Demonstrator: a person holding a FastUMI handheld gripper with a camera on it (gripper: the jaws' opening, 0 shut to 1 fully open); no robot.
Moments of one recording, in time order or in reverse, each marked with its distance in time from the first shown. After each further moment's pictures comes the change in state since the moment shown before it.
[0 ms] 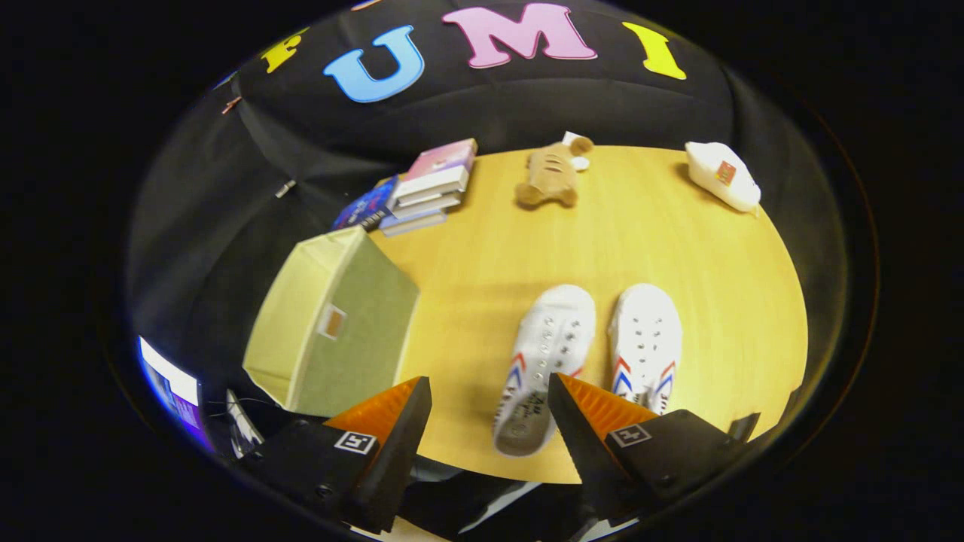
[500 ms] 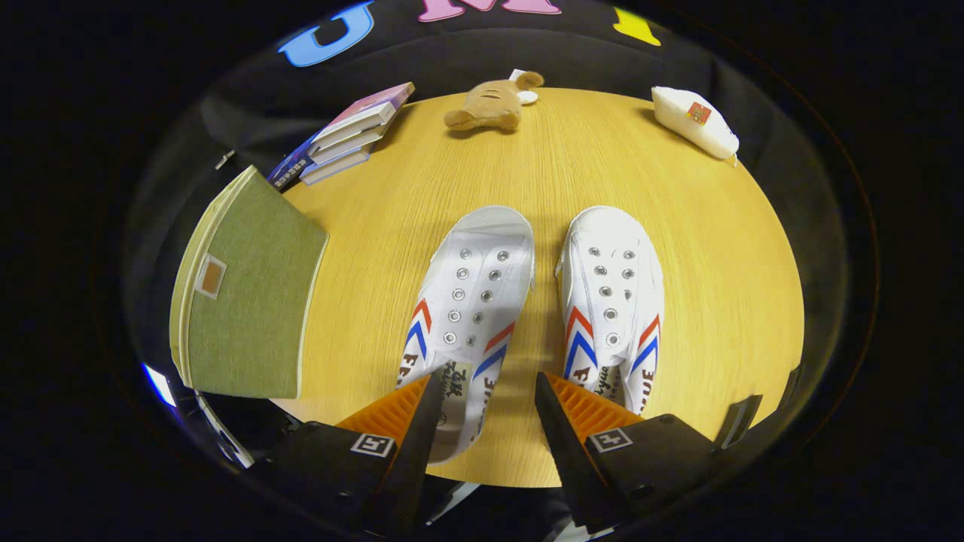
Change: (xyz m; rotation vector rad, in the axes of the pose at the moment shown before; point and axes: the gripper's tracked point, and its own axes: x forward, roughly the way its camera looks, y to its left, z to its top) arm 0.067 -0.052 -0.044 0.098 0.150 -0.106
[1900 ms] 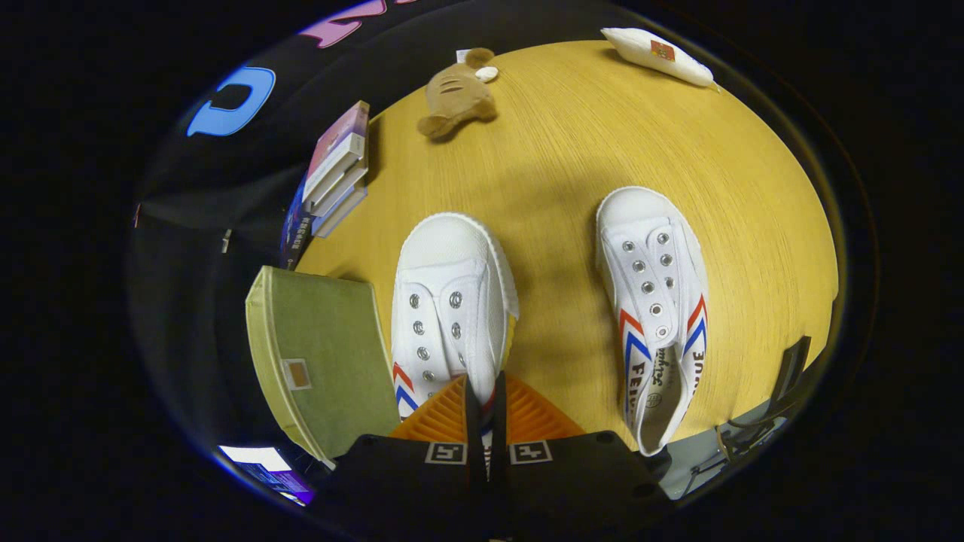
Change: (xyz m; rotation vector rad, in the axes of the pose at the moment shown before) arm -0.045 0.063 0.048 0.303 0.164 0.175
